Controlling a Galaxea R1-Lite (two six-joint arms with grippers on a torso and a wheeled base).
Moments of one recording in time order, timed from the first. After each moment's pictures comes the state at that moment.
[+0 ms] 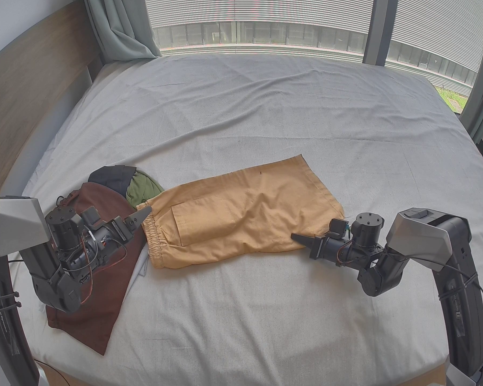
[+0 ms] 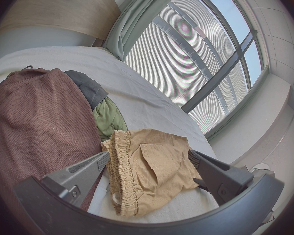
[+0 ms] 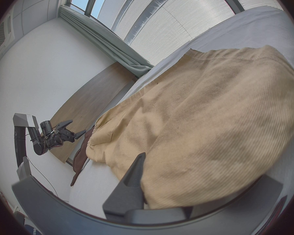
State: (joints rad) left arm -0.05 2.21 -0.54 -1.55 -0.33 -0.58; right arm 0.27 2.66 -1.13 -1.33 0.61 0.43
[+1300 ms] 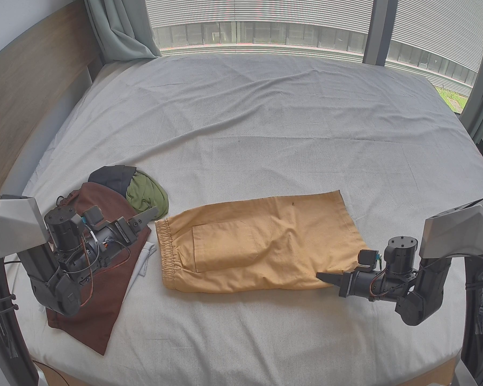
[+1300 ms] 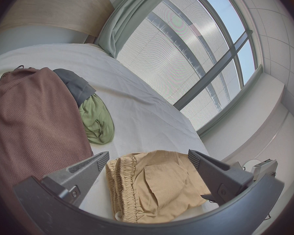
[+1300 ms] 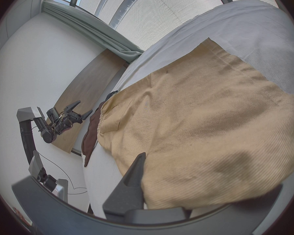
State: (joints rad) left arm -0.09 2.17 -0.51 -1.55 -0.37 -0.59; right arm 0.26 2.40 -0.49 -1.48 0.59 0.38
